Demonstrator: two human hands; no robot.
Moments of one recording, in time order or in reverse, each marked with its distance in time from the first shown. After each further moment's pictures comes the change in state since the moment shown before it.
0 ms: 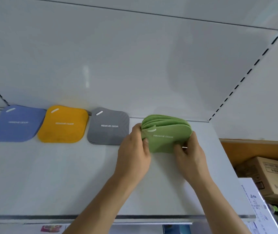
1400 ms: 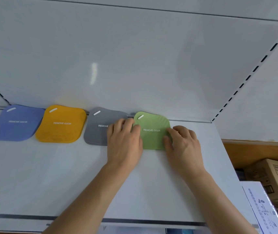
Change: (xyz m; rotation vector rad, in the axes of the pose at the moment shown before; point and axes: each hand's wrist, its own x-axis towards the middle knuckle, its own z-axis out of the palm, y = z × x) left_hand 0.031 -0.035 0.009 0.648 0.115 0.252; right_hand 0.042 0.038 0.025 -0.540 0.058 -0.348
